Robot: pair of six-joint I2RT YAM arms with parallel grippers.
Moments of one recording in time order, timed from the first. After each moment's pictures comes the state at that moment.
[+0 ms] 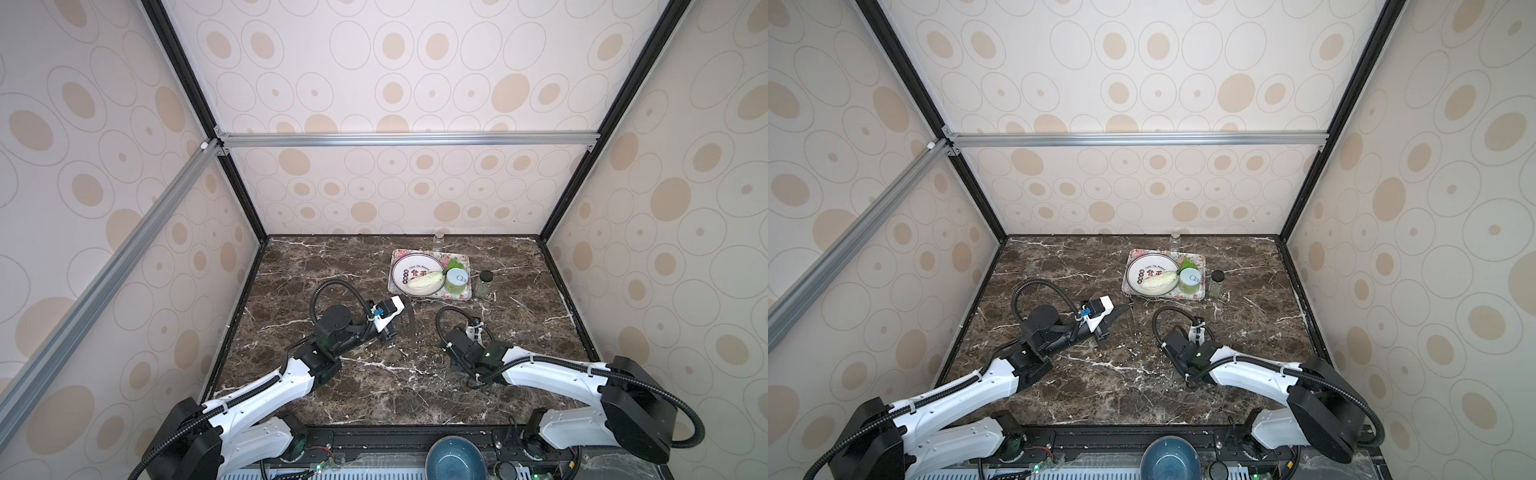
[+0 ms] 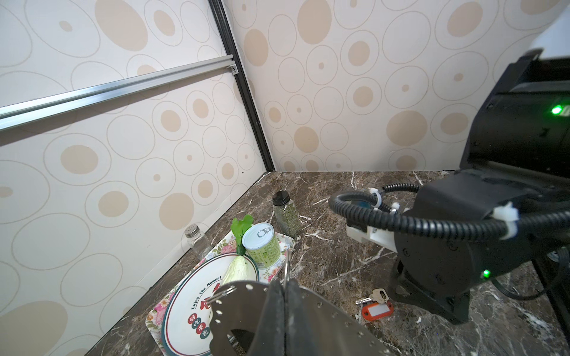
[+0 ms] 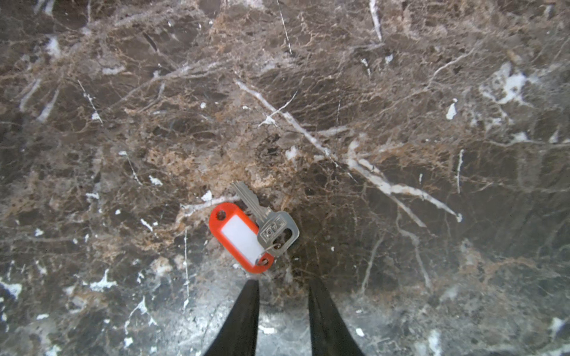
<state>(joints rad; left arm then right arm) -0.72 1.08 0.56 0.51 0.33 0.30 0.87 1.34 0.64 -0.55 0.48 0.99</state>
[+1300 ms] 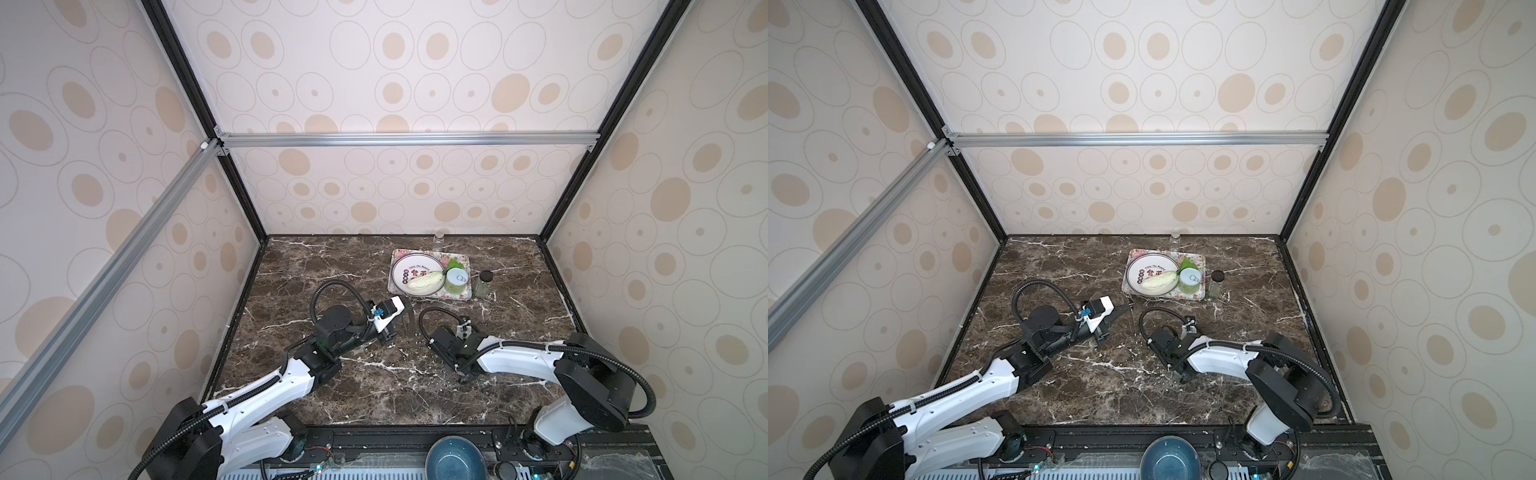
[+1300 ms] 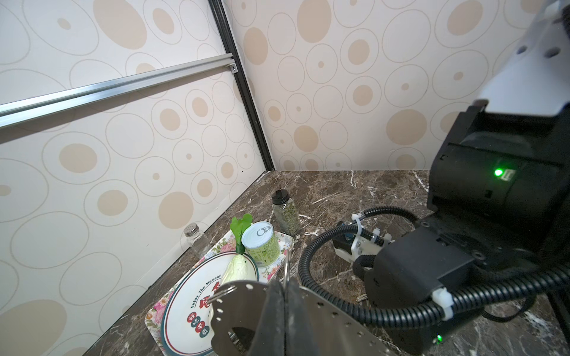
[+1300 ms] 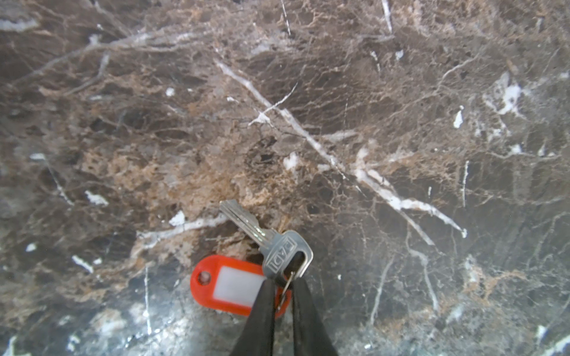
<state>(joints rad) -0.72 1.08 0.56 0.51 0.33 0.30 0.87 1.56 0.74 -0.59 0.53 0.99</state>
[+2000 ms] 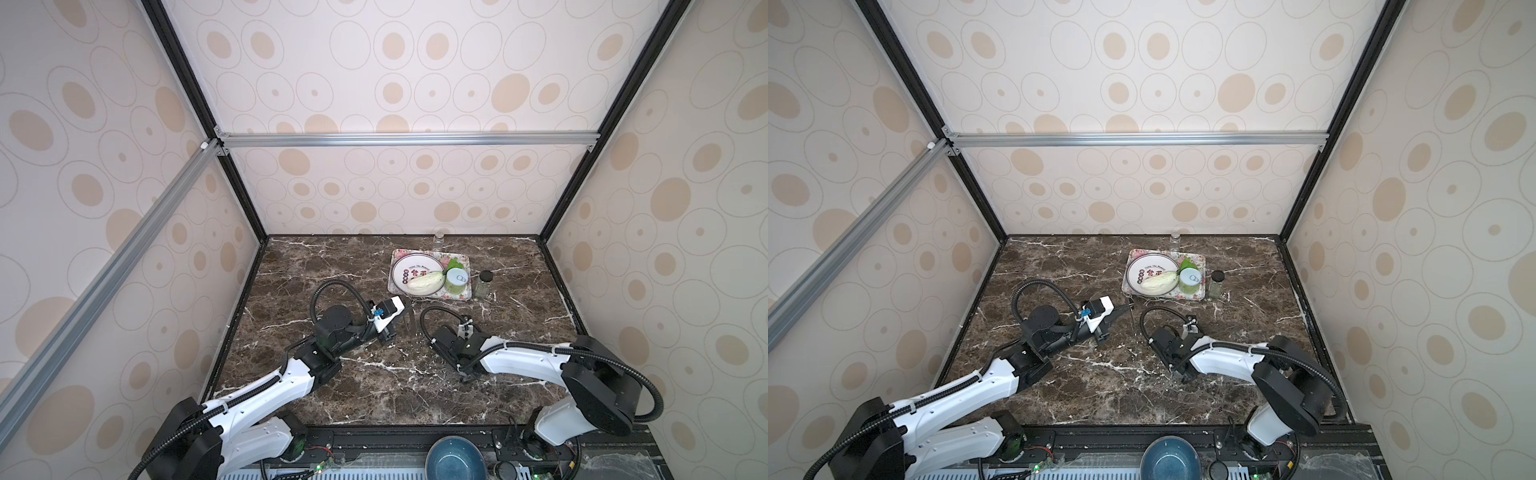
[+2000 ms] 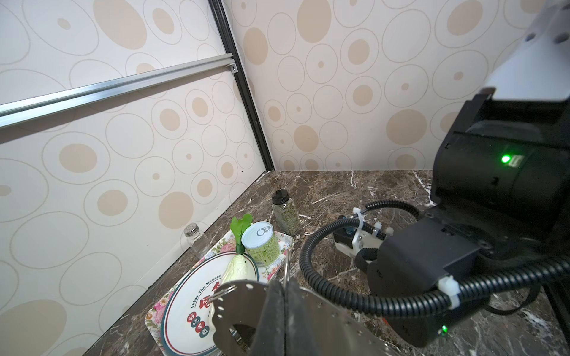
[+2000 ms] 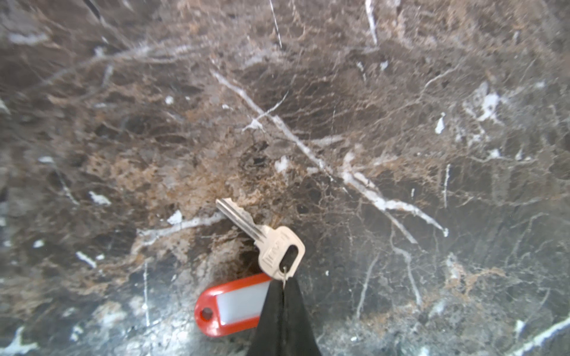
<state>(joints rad) -0.72 1.08 0.56 0.51 0.33 0.30 0.87 1.51 0.74 -0.62 0.55 0.98</state>
